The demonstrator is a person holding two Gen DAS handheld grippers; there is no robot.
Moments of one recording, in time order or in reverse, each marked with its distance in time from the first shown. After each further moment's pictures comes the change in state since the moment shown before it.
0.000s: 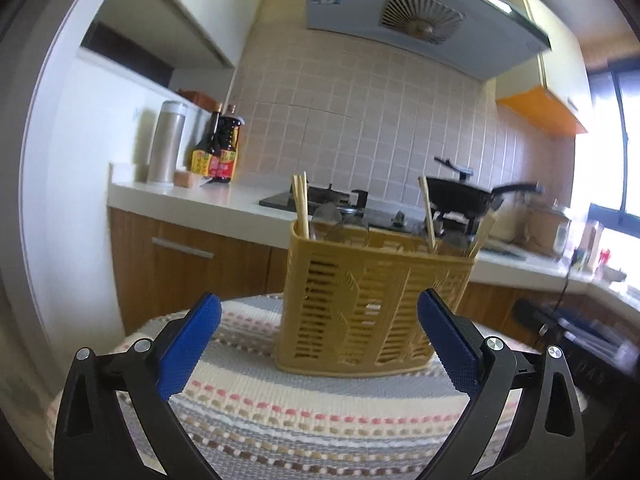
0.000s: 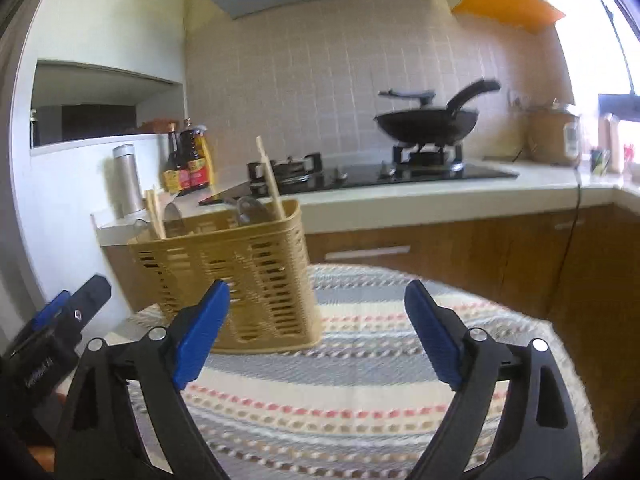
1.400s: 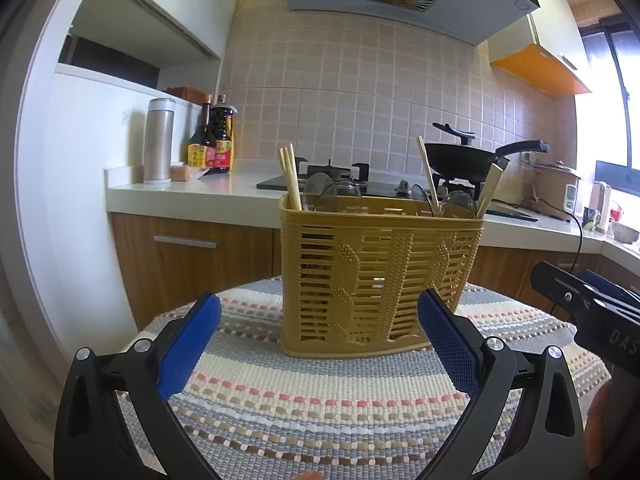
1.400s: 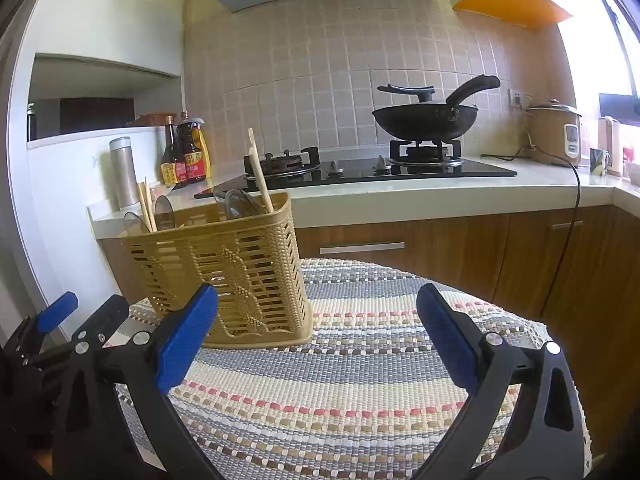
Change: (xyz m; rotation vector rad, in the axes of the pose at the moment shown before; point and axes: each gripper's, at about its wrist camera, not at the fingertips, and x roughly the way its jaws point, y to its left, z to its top) left arm 0.011 -0.010 -0.006 0.086 0.067 0.024; right arm 0.007 -0.008 0.006 0.013 0.032 0.012
